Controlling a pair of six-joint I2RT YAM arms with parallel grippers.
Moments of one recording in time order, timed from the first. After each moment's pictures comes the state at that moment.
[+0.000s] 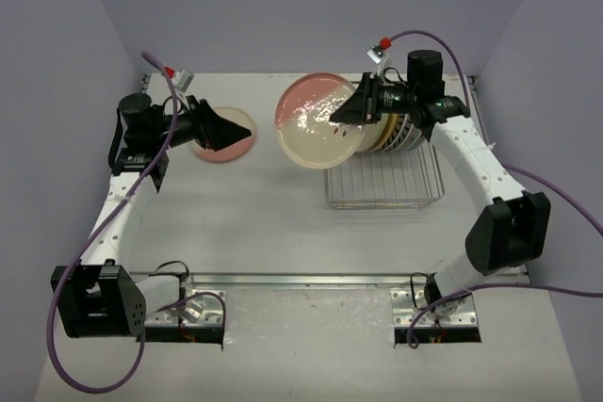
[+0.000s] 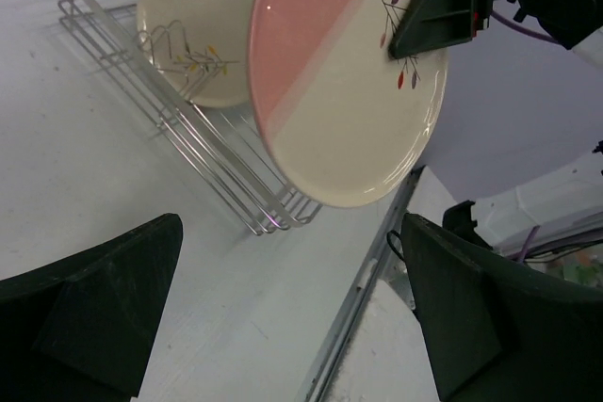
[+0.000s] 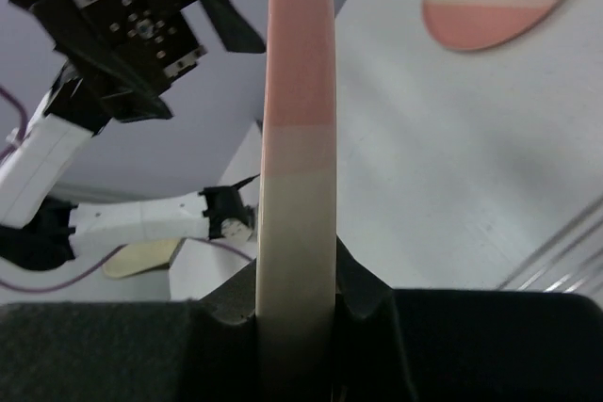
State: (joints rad) left arm 0.08 1.16 0.96 0.04 1.06 -0.52; right arm 0.22 1.57 1.42 -0.31 -0.97 0.52
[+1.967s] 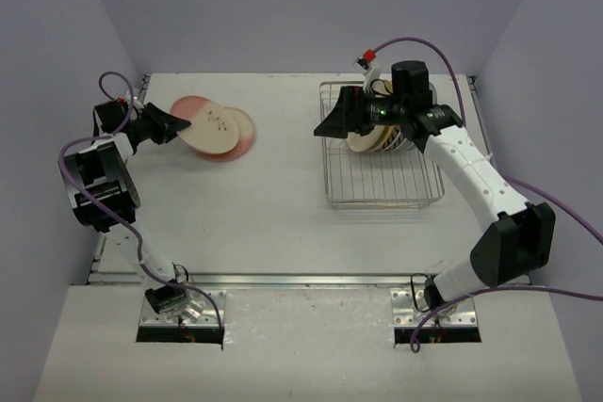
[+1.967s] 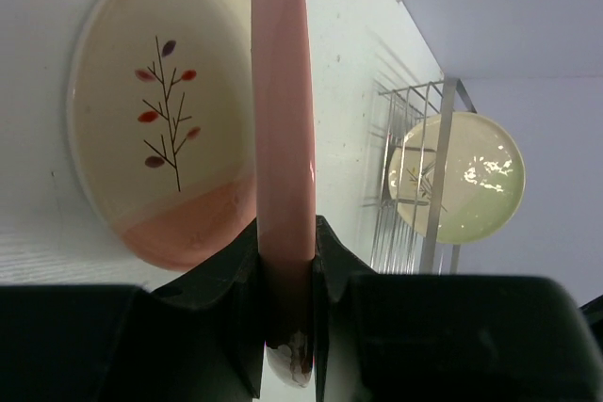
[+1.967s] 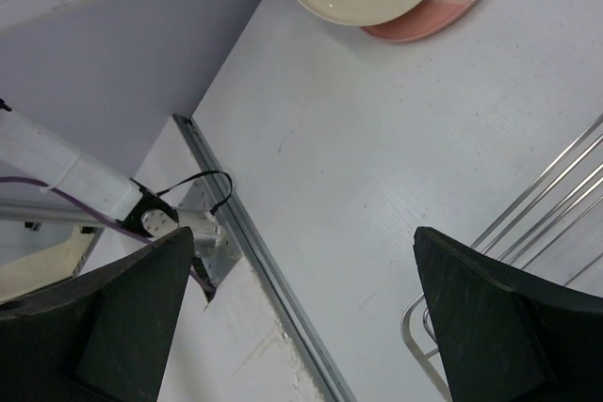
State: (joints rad) left arm 0.46 1.92 1.21 0.05 0.91 -0.67; right arm 0.33 1.50 1.36 -0.37 -0.76 0.35
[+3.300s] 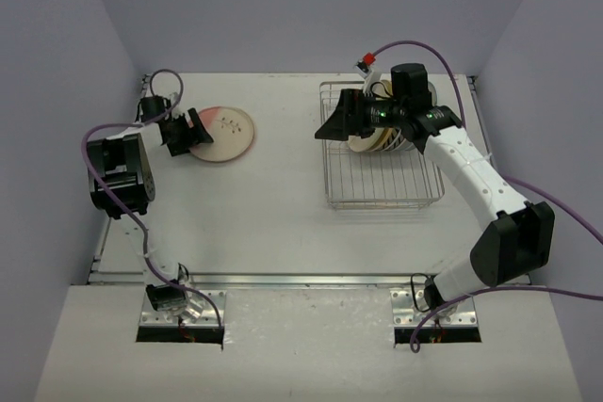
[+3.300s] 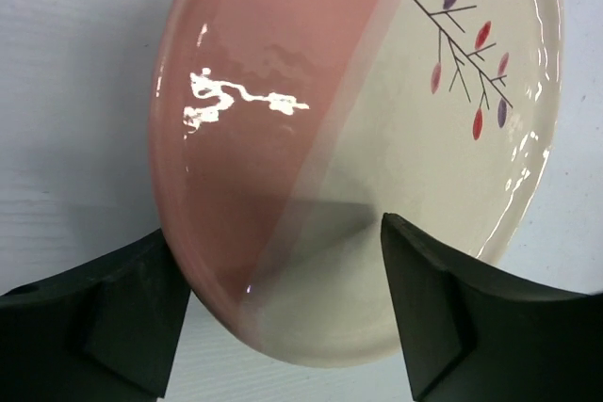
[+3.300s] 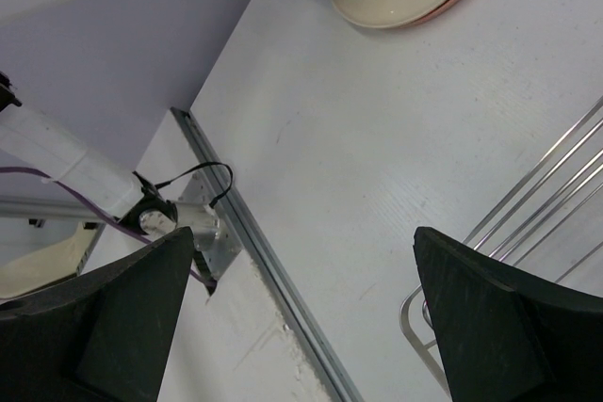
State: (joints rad) left arm 0.28 2.01 1.30 -0.22 0.41 -0.25; right arm 0.33 1.50 1.34 -0.39 -0.76 0.35
